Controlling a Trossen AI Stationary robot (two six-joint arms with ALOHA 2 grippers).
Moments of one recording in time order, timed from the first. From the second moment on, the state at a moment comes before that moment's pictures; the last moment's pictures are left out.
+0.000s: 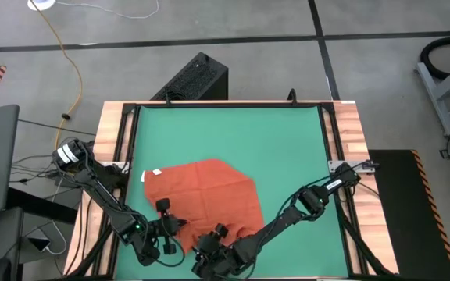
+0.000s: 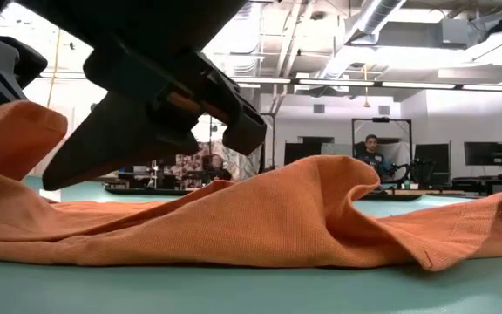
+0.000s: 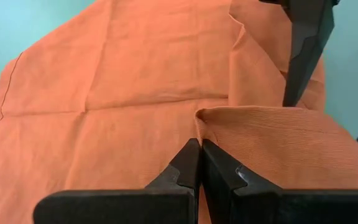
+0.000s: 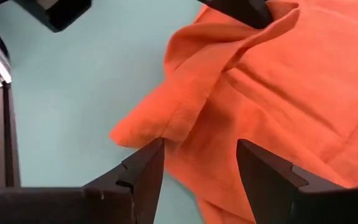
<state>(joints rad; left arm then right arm) -0.88 1.61 0.79 -0.22 -0.83 -0.78 0.59 2.54 2.15 -0.45 0.73 0.92</state>
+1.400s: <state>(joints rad) -0.88 1.61 0.79 -0.22 -0.87 -0.77 0.55 2.47 2.11 -0.50 0.74 0.95</state>
